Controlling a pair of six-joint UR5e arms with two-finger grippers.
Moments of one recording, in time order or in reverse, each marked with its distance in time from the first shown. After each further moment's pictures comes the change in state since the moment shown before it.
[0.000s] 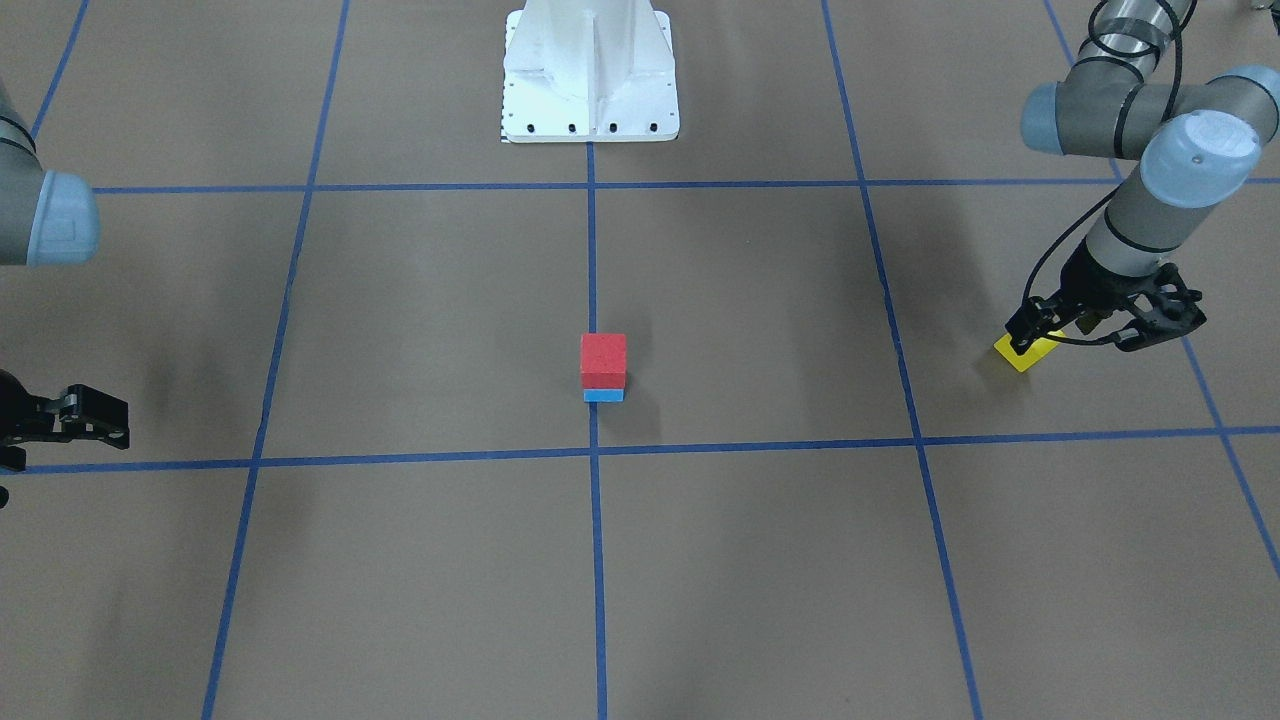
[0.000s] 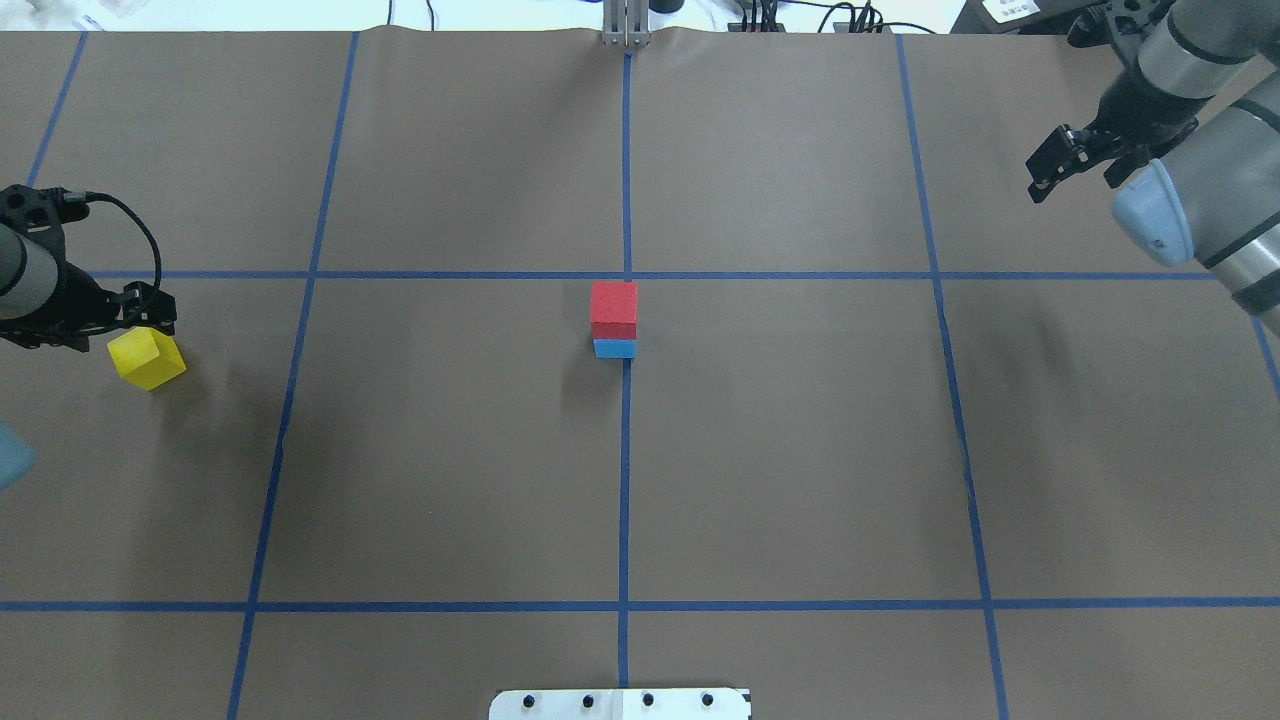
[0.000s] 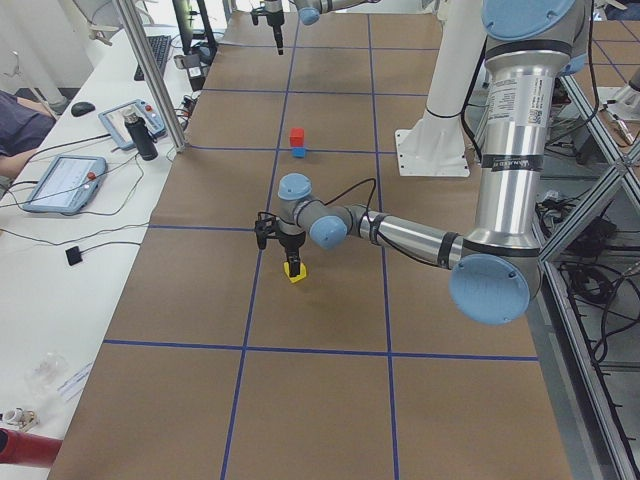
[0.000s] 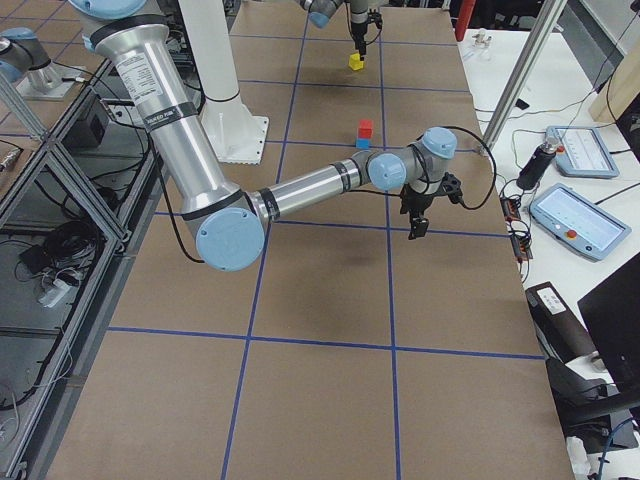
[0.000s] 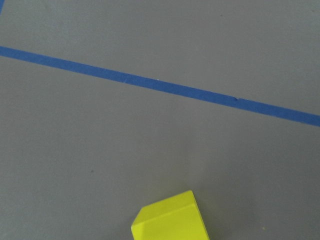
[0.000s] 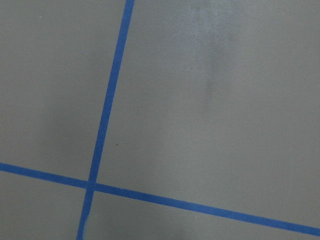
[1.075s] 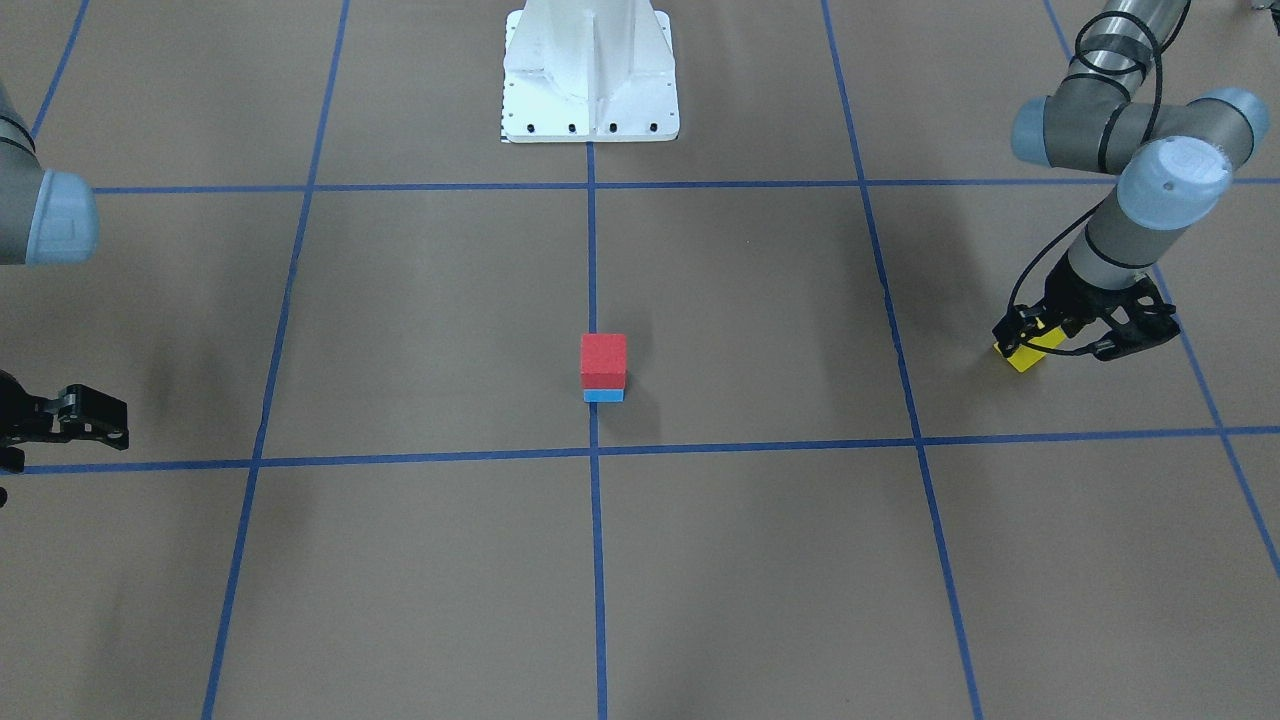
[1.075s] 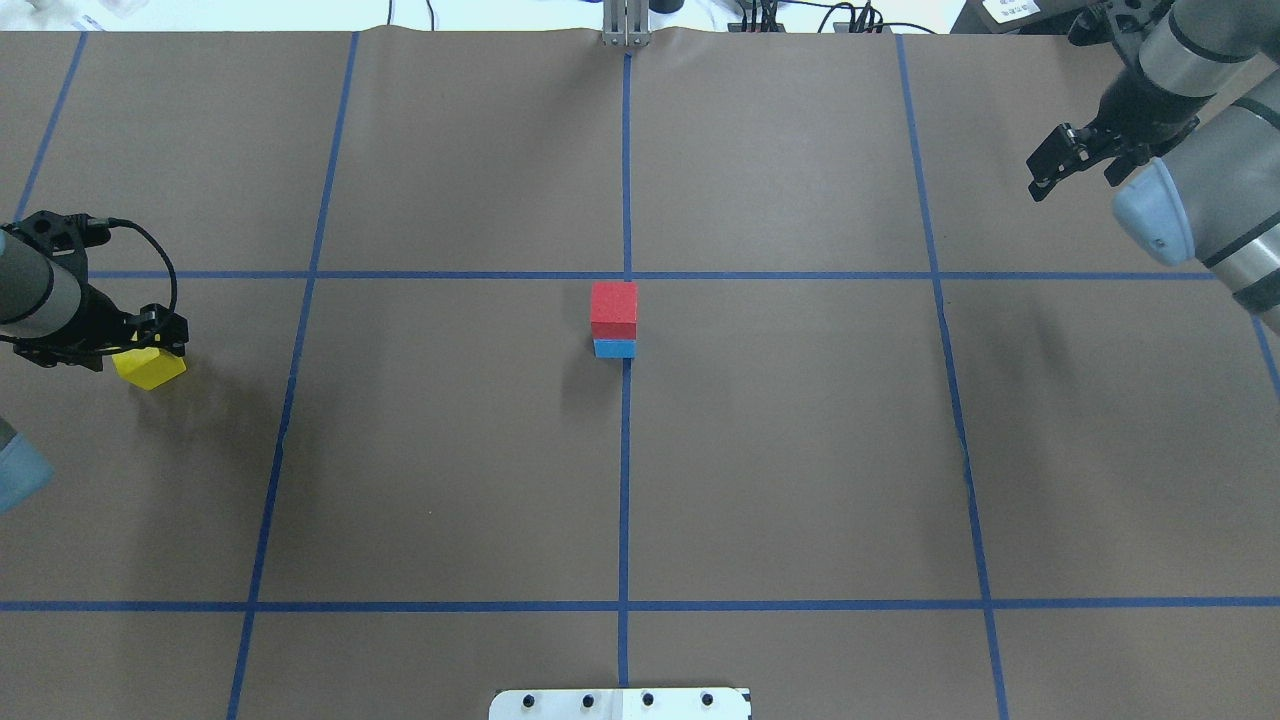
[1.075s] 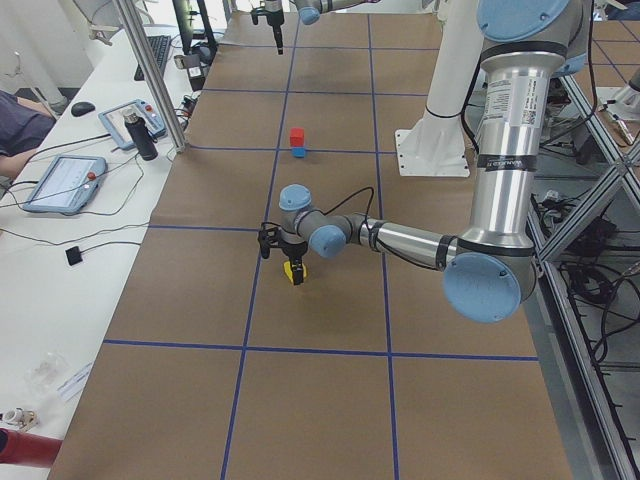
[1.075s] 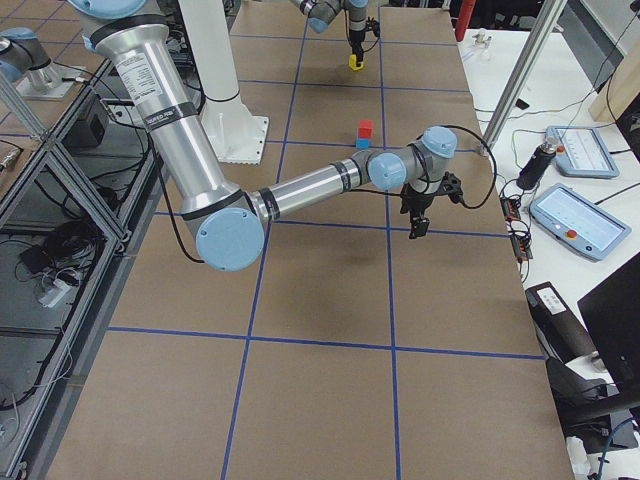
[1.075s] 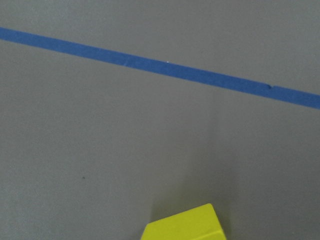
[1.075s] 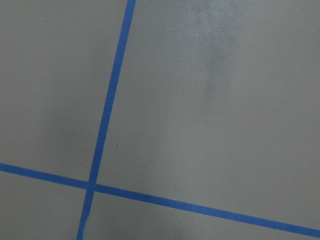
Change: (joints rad) left arm 0.039 -0.005 0.050 -0.015 0.000 -0.006; right arm 0.001 0.000 0.003 0.001 -0.002 -0.001
